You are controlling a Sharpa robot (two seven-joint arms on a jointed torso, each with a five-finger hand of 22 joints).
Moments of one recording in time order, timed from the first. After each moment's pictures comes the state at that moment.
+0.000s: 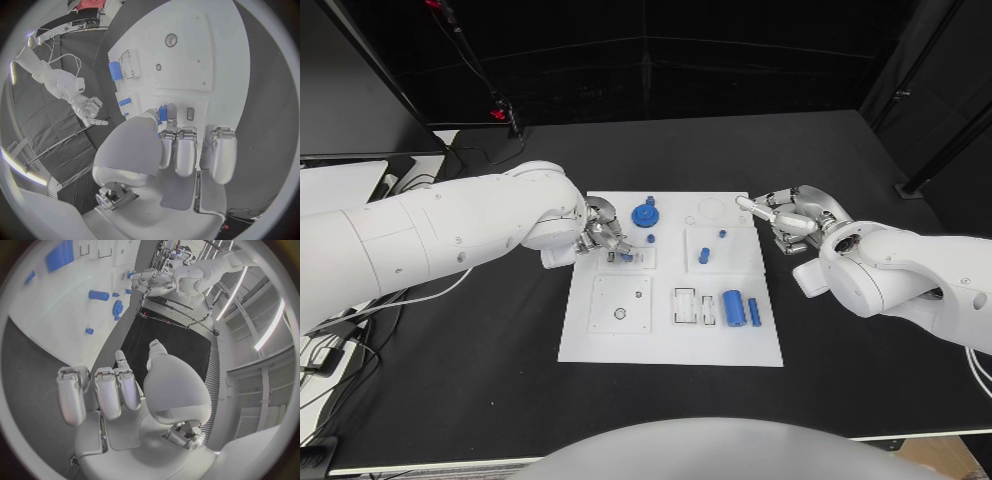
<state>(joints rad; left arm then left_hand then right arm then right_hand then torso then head) 1.39 -0.49 -0.24 1.23 -0.77 0.21 -0.49 1.41 0.05 0.14 0.33 0.41 0.80 0.07 0.69 0.62 1.46 -0.01 1.58 1.31 1.47 -0.06 1.57 1.31 0.01 1.47 0.07 1.57 1.31 1.15 -1.10 -0.10 1.74 -0.48 -0.59 0.03 1.18 0.01 -0.14 0.29 0.23 0.80 0.20 0.18 0.07 1.46 0.11 1.57 1.31 1.47 0.05 1.57 1.31 0.01 1.47 0.16 1.57 1.31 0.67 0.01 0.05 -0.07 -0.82</state>
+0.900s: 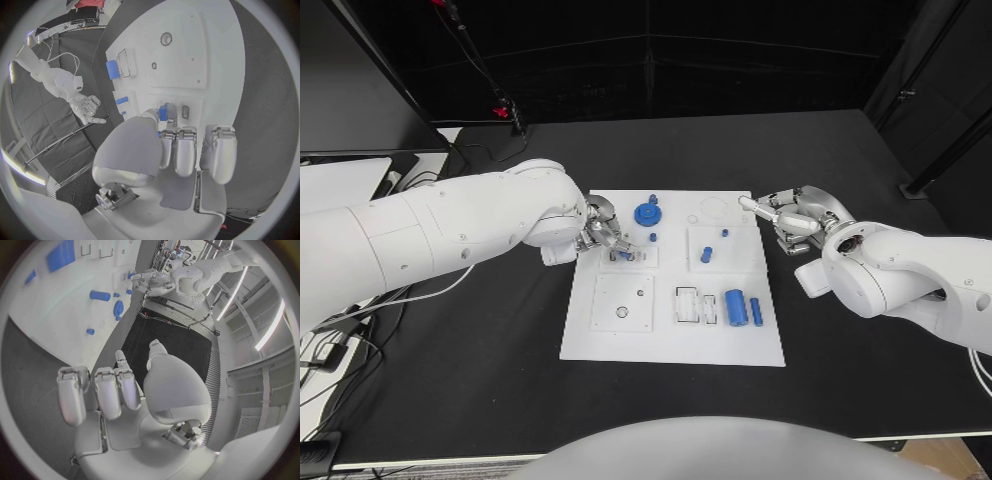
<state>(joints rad) 1.38 -0.49 -0.24 1.20 -0.77 0.21 -0.50 1.42 0.04 0.18 0.35 0.41 0.80 0.08 0.68 0.66 1.46 -0.01 1.57 1.31 1.47 -0.06 1.57 1.31 0.01 1.47 0.07 1.57 1.31 1.15 -1.09 -0.10 1.74 -0.48 -0.59 0.02 1.18 0.01 -0.15 0.29 0.23 0.79 0.20 0.18 0.07 1.46 0.11 1.57 1.31 1.47 0.05 1.57 1.31 0.01 1.47 0.16 1.57 1.31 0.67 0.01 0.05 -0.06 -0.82</state>
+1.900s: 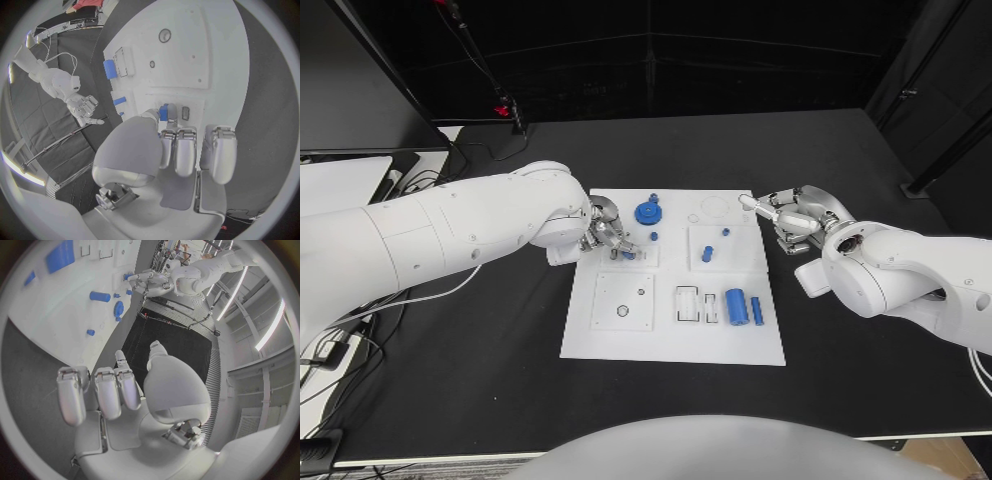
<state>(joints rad) 1.37 -0.46 -0.24 1.18 -0.78 0.21 -0.50 1.42 0.05 0.19 0.35 0.41 0.81 0.08 0.67 0.68 1.46 0.00 1.58 1.31 1.47 -0.06 1.57 1.31 0.01 1.47 0.07 1.57 1.31 1.15 -1.09 -0.10 1.74 -0.48 -0.59 0.02 1.16 0.03 -0.16 0.29 0.23 0.79 0.20 0.19 0.07 1.47 0.12 1.57 1.31 1.47 0.05 1.57 1.31 0.02 1.47 0.16 1.57 1.31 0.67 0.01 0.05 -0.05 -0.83</state>
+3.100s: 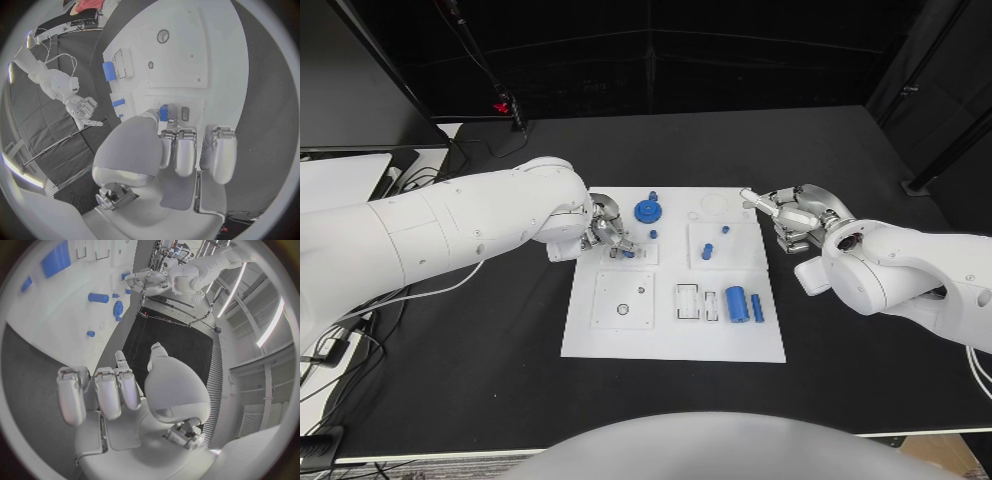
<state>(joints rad) 1.37 -0.45 -0.24 1.15 -0.78 0.25 -0.50 1.43 0.04 0.21 0.35 0.41 0.81 0.08 0.67 0.68 1.46 0.00 1.58 1.31 1.47 -0.06 1.57 1.31 0.01 1.47 0.07 1.57 1.31 1.15 -1.09 -0.10 1.74 -0.45 -0.59 0.02 1.13 0.05 -0.18 0.29 0.23 0.78 0.20 0.21 0.07 1.47 0.12 1.57 1.31 1.47 0.05 1.57 1.31 0.01 1.47 0.16 1.57 1.31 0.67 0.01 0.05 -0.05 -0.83</state>
